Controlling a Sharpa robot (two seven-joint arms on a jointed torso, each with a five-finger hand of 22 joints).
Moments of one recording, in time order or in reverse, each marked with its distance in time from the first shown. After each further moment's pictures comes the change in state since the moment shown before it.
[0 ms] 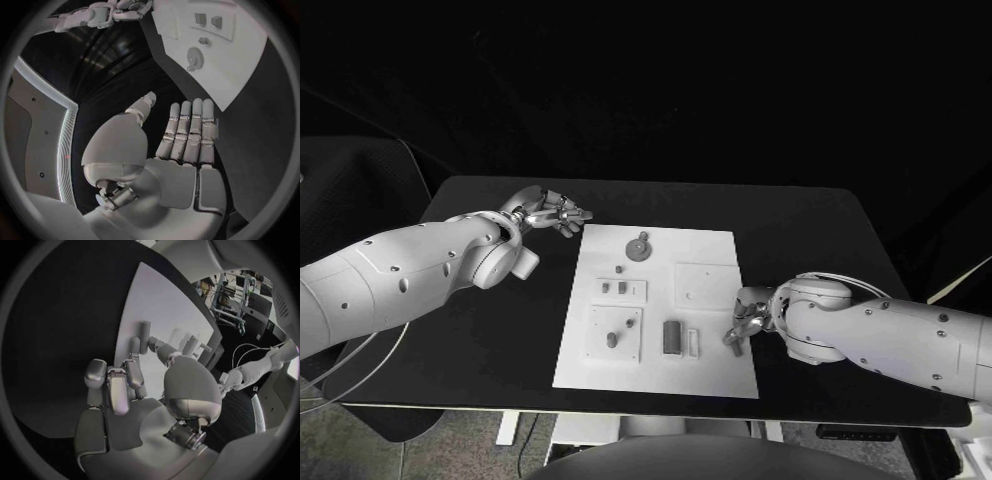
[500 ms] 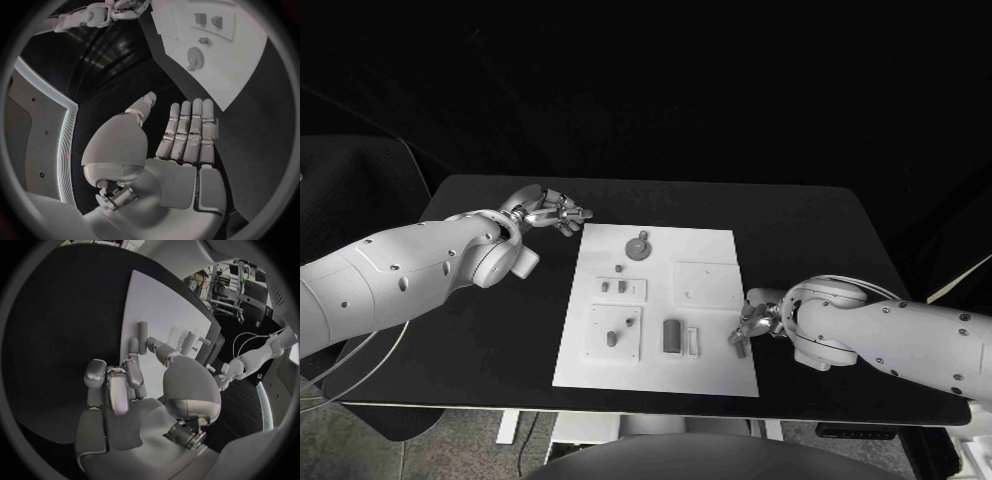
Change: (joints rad) left arm 0.000 0.000 0.000 -0.001 0.000 0.000 0.000; left_hand 0.000 0.000 0.000 0.000 0.000 0.000 0.000 0.000 0.000 0.000 0.000 0.000 0.000 0.000 0.000 0.000 0.000 0.000 0.000 0.000 0.000 0.000; right arm 0.010 -0.051 -0.007 0.052 0.122 -0.051 -0.027; right_hand 0.013 0.013 0.000 0.000 0.008 0.000 -0.001 -0.006 -0.054 -0.001 0.001 0.000 0.000 -0.001 0.001 0.000 0.000 -0.003 -0.002 0.002 0.000 0.001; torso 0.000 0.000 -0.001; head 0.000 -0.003
